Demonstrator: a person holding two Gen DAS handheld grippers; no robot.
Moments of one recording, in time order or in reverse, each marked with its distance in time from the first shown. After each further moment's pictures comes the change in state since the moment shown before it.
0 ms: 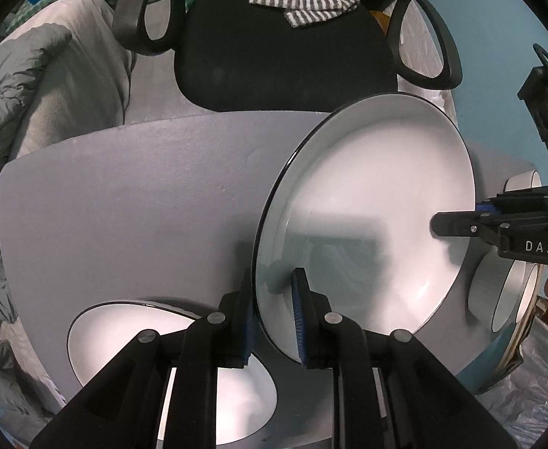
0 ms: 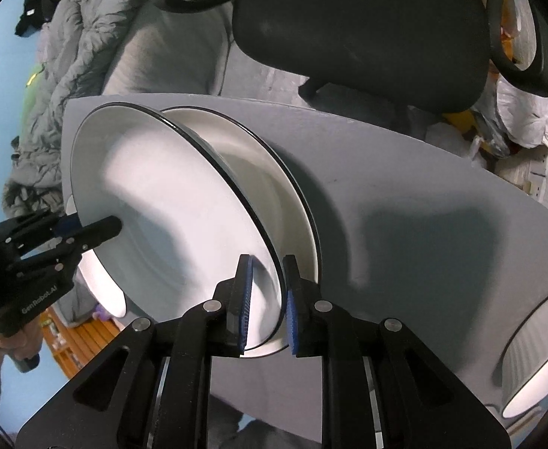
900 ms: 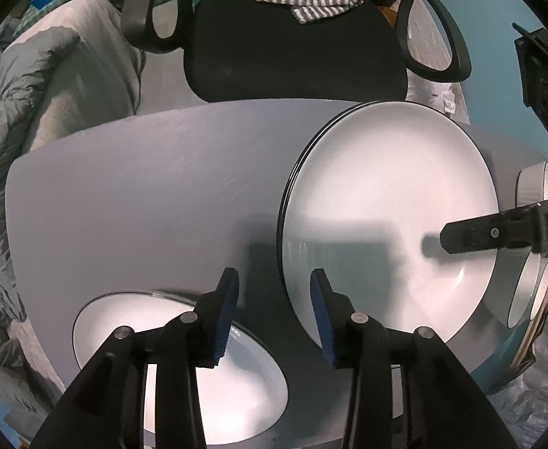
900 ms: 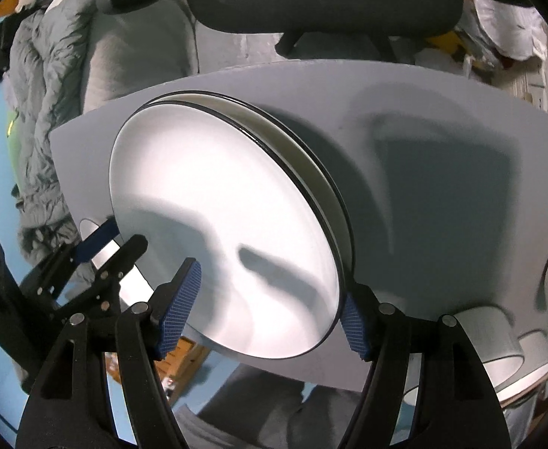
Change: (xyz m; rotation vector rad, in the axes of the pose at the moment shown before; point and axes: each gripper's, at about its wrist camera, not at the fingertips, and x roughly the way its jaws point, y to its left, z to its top) left arm 0.002 -0.004 -0.014 -0.002 -0.011 0.046; right arm 0.005 -0.002 0.003 0.272 0.141 0.065
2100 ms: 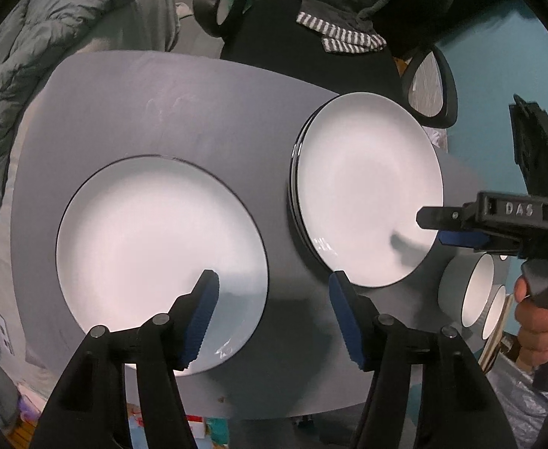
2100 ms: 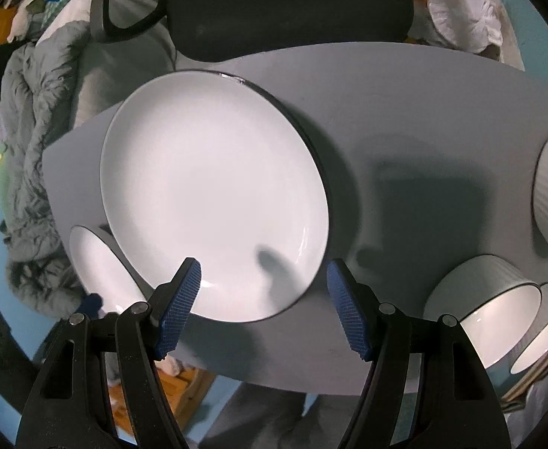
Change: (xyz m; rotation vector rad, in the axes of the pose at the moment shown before) left arm -0.037 0.028 -0.089 -0.255 -0.113 -0.144; right arm -0.009 0.001 -0.047 0.063 -0.191 -0.080
